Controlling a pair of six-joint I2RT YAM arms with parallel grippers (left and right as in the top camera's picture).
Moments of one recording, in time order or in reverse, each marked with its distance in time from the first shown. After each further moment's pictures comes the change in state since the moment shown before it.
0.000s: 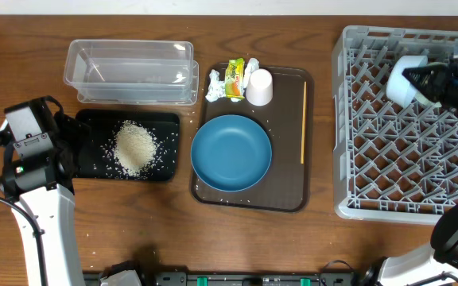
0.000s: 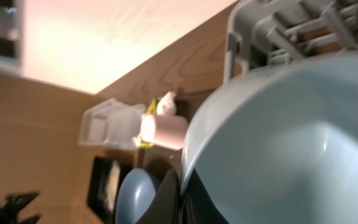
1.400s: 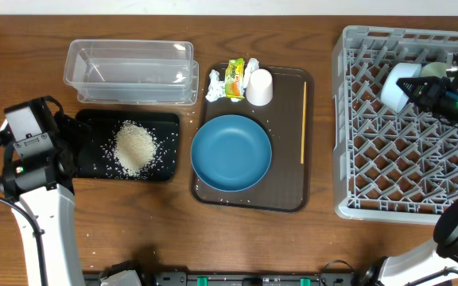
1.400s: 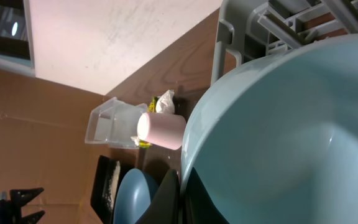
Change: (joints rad) left arm 0.000 0.000 0.000 0.000 0.000 0.000; right arm -0.012 0.039 -0.100 0.120 -0.024 0.010
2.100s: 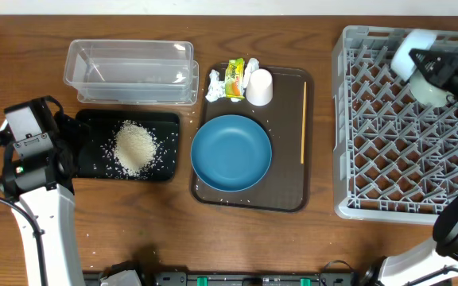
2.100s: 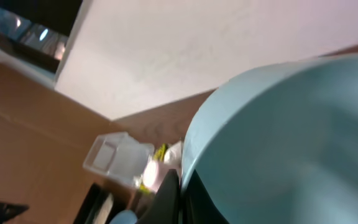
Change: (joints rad) left arm 0.000 0.000 0.000 0.000 0.000 0.000; right arm 0.032 0.007 -0.009 0.554 -0.047 0.290
